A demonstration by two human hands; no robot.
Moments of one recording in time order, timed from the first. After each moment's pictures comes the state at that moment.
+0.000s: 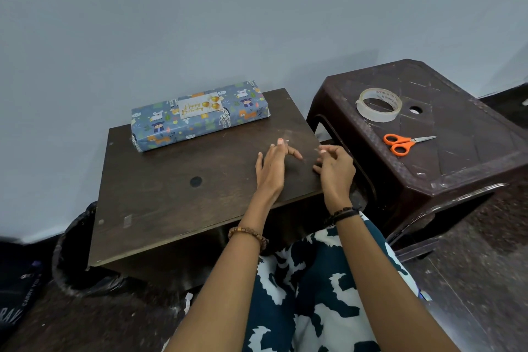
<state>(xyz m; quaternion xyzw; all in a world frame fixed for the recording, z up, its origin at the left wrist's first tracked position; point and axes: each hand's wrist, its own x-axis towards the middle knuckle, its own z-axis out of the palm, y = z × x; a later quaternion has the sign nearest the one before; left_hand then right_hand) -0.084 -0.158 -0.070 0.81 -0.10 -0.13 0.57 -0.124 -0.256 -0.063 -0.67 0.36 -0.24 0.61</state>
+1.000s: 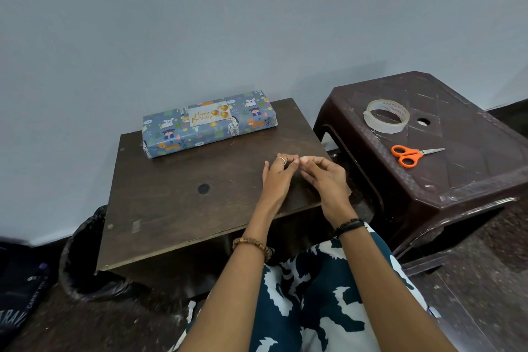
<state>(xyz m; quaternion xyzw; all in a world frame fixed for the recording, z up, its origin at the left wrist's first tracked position) -0.085 -0.148 -0.064 0.79 -0.08 -0.17 0.58 -0.131 -0.239 -0.051 -0.56 0.22 -0.13 0.79</state>
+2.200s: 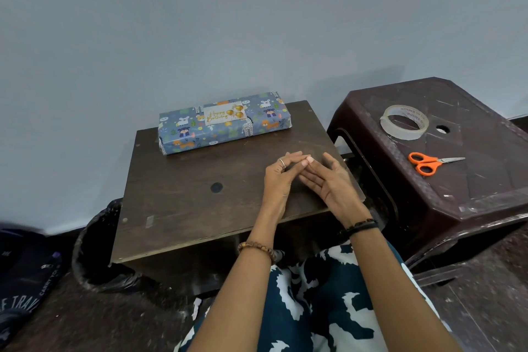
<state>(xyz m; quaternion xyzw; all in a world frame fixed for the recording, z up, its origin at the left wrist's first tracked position) -0.083 -0.134 -0.065 0.63 -0.05 -0.10 0.77 -0.120 -0.233 -0.040 -0.43 0.21 -0.04 0.88</state>
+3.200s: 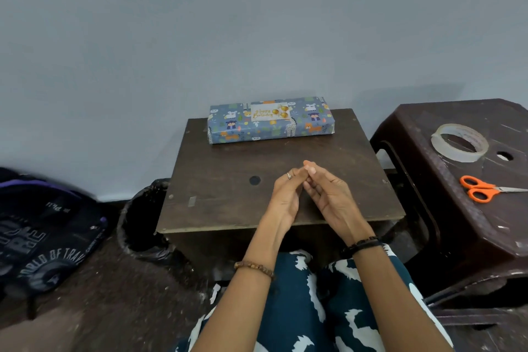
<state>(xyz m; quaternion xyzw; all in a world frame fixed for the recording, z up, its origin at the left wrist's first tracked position) -0.098 -0.087 -0.050 0.46 0.09 -0.13 0.87 -0.121 -0.174 -0.037 -0.44 0.12 0.04 0.89</state>
